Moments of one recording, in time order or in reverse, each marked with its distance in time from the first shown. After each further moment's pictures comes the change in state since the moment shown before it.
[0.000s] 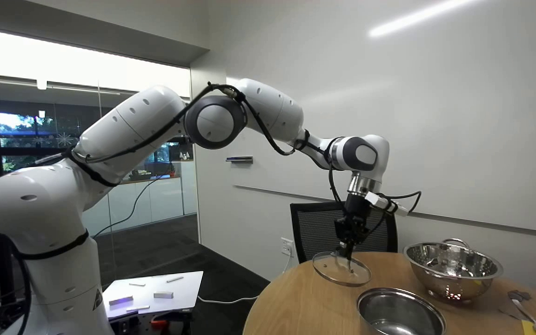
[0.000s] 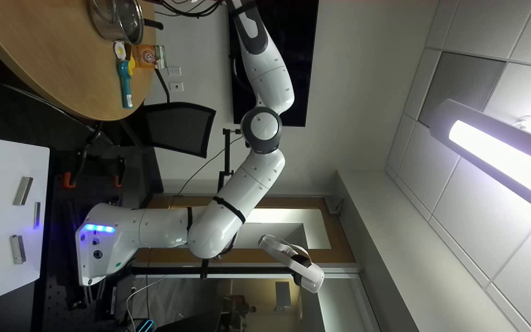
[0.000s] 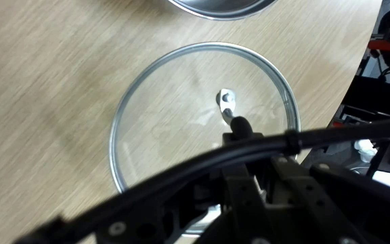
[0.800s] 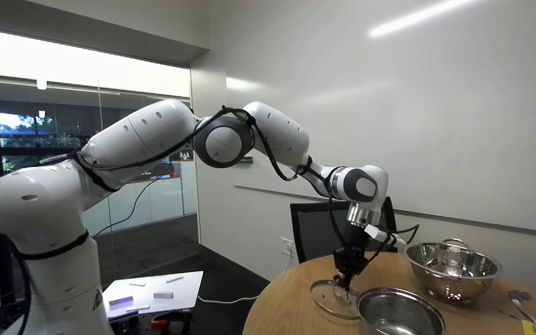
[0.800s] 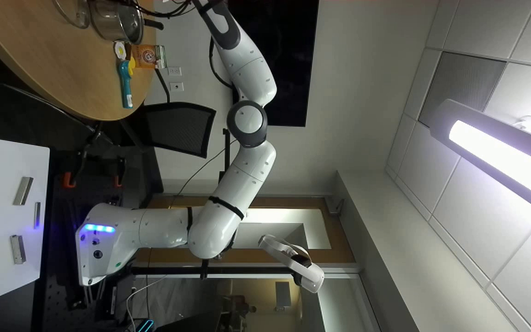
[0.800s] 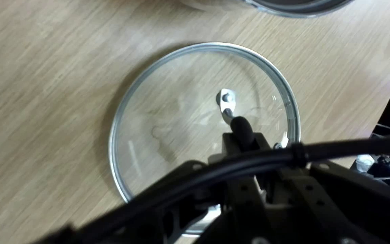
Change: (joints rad) arm 0.007 0.130 -0.006 0.002 -0.035 0.086 0.000
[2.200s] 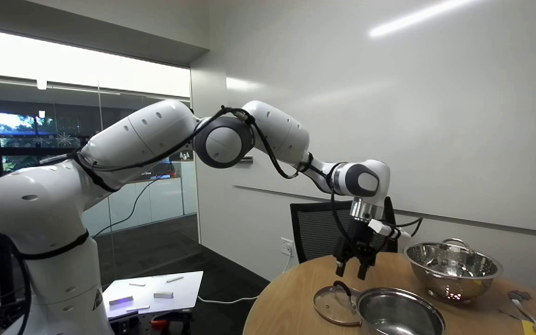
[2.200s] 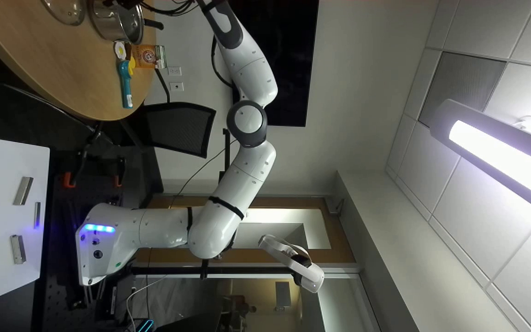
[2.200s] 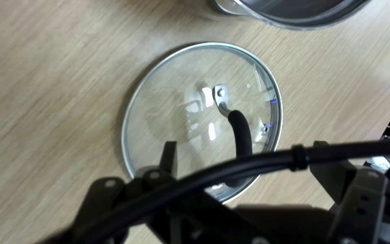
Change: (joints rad) arm 0.001 -0.001 -0.003 0.041 -0.002 0.010 0.000
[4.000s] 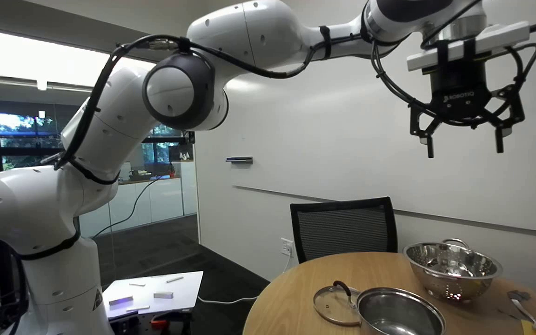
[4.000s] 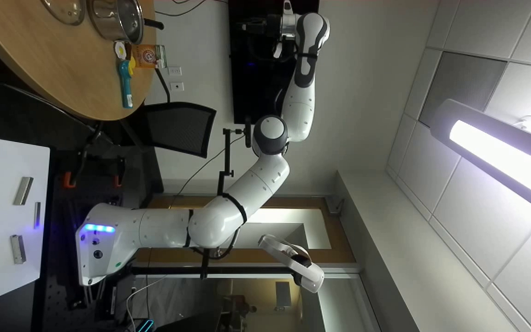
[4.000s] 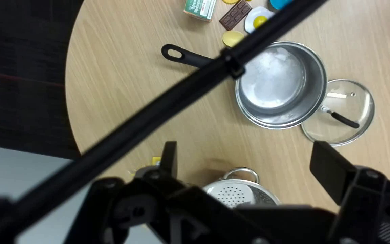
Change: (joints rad) arm -0.335 -0.237 -0.062 0.453 0.106 -0.221 0.724
